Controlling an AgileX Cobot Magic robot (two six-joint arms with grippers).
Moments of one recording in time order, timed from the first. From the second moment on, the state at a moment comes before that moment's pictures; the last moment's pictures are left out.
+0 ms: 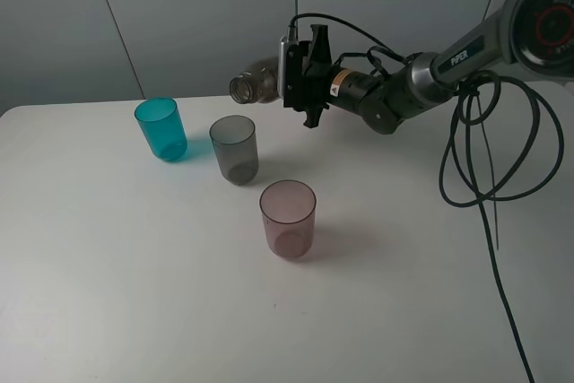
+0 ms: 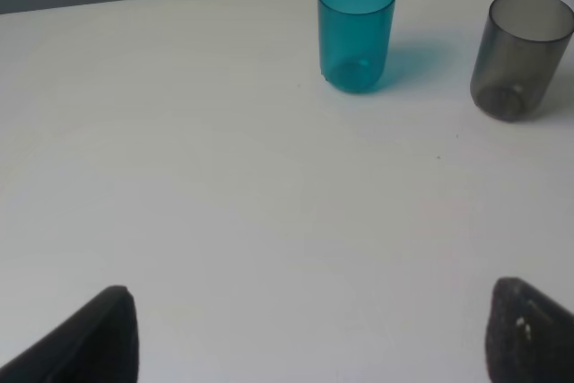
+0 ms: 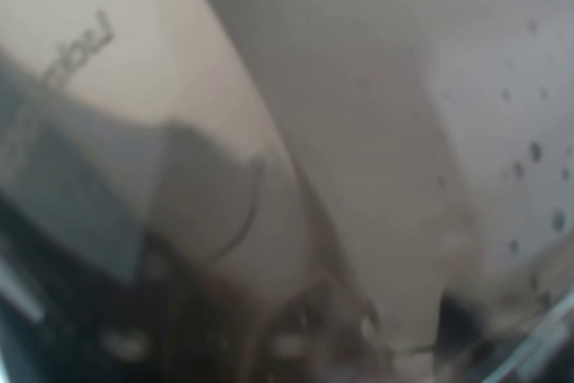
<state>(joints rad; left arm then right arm) -0.13 0.00 -0.51 0.02 1.08 -0.02 0.40 2.41 -1.43 -0.38 -0.72 -1.07</state>
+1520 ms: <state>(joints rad) -0.13 0.00 -0.51 0.02 1.08 -0.02 0.43 2.41 -1.43 -0.30 -0.75 -1.36</state>
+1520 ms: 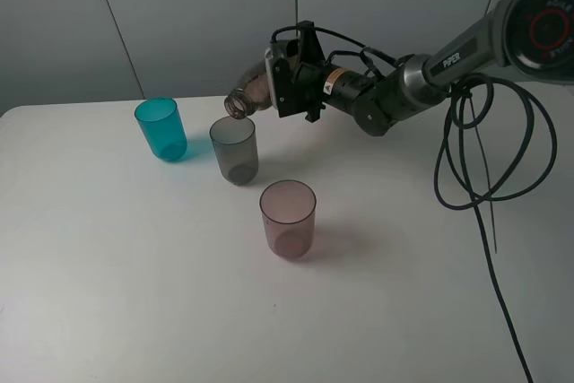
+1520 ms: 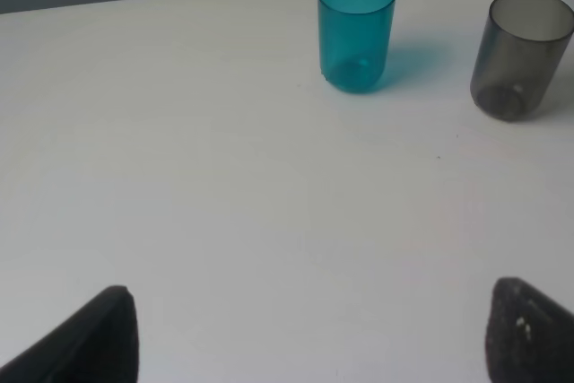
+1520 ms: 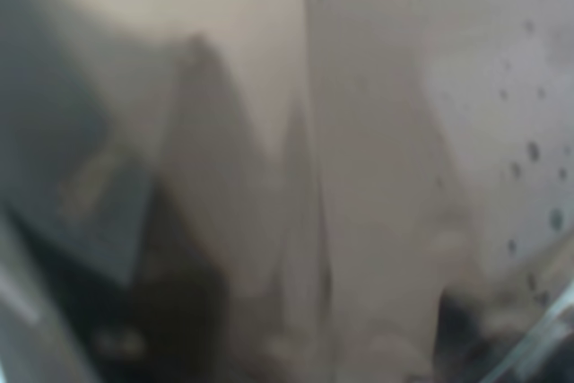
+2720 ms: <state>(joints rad) -0.13 0.00 -0.51 0.02 1.08 -0.02 0.43 2.41 -1.43 -0.30 -0.79 -1.45</state>
